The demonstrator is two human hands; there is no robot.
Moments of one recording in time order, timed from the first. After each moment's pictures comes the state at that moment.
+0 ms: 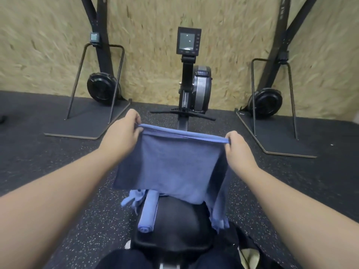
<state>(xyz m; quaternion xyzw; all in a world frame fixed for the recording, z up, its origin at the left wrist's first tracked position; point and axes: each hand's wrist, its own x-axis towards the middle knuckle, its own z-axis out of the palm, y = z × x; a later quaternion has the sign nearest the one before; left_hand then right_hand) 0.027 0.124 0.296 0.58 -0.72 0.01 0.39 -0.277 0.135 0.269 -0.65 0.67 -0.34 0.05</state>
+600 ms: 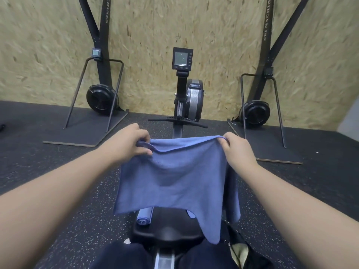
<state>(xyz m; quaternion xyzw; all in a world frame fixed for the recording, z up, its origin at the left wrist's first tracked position) 0.027 0.209 0.319 0.51 -0.82 -0.04 0.25 -0.280 0.224 0.309 -0.66 0.67 -0.35 0.02</state>
